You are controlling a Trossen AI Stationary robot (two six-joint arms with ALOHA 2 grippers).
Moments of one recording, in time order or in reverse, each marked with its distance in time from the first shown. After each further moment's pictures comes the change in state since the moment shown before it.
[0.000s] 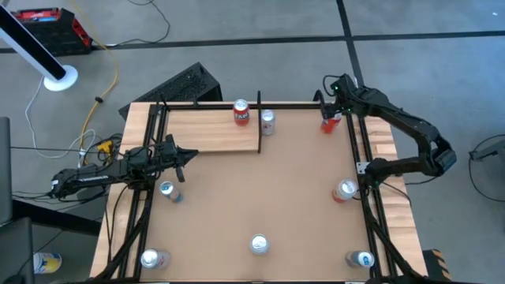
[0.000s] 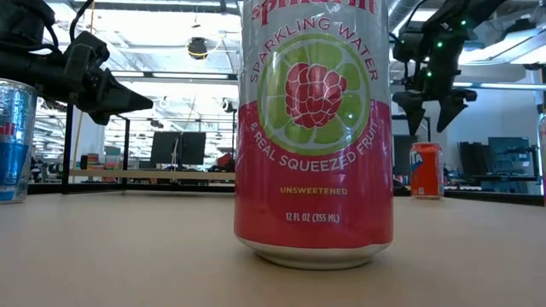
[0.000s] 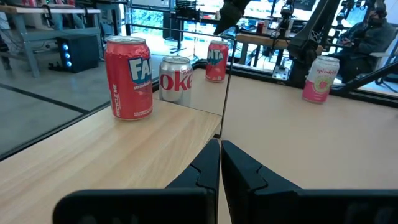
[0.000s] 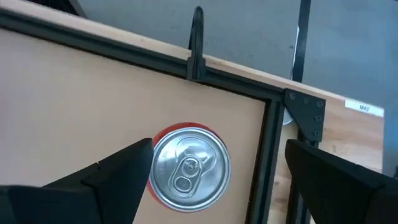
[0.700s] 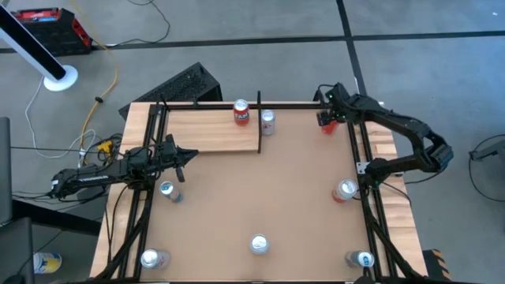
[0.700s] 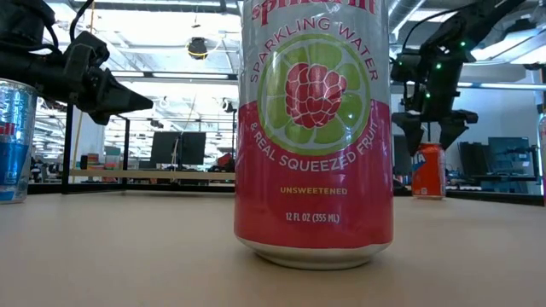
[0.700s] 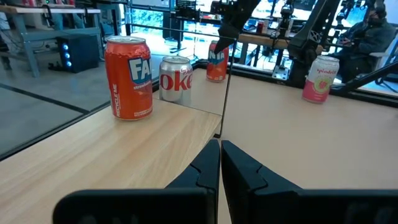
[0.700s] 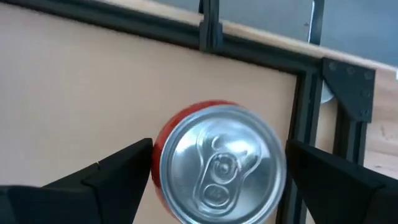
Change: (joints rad) left arm 0.000 0.000 0.000 0.000 0.000 0.000; right arm 0.001 0.048 -0.151 0.133 -0.048 0.051
